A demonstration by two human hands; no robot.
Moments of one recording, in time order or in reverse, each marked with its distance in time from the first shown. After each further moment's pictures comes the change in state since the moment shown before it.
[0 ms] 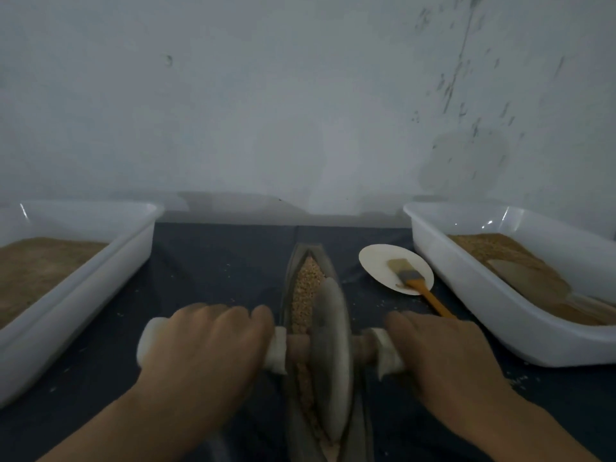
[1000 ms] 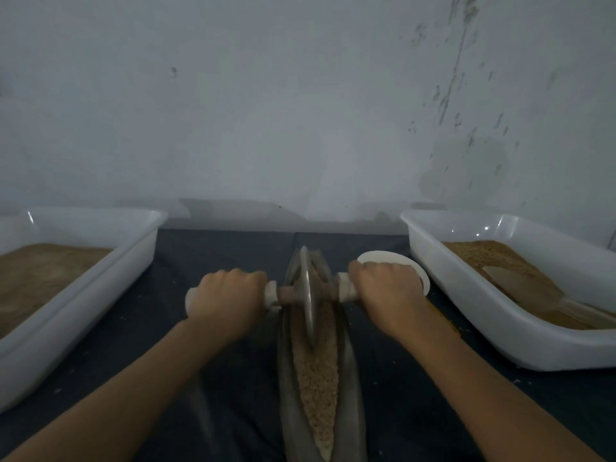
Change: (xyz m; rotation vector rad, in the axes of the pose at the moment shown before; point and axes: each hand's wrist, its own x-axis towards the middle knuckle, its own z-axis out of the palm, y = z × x) left_hand 0.070 -0.032 0.060 -0.035 0.034 -0.282; right_hand 0.086 0.016 0.038 -0.154 -0.062 0.054
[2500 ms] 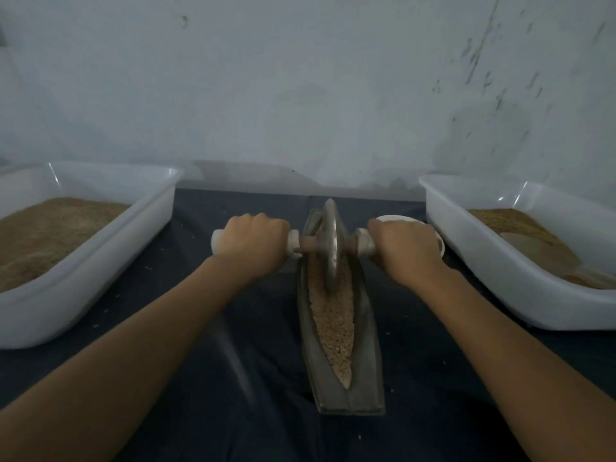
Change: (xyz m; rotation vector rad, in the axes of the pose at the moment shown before) left_hand 0.014 0.002 -0.004 0.032 -0.012 0.014; right_hand 0.004 0.003 0.016 -0.010 0.065 0.040
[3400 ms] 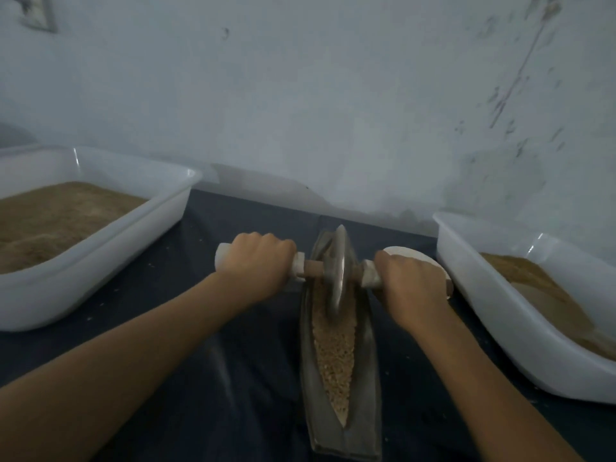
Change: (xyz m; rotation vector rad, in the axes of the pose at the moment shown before) left_hand -0.009 0.002 -0.004 -0.006 -0.021 -0.040; right_hand 0.000 -0.014 -0.019 0.069 -0.140 0.067
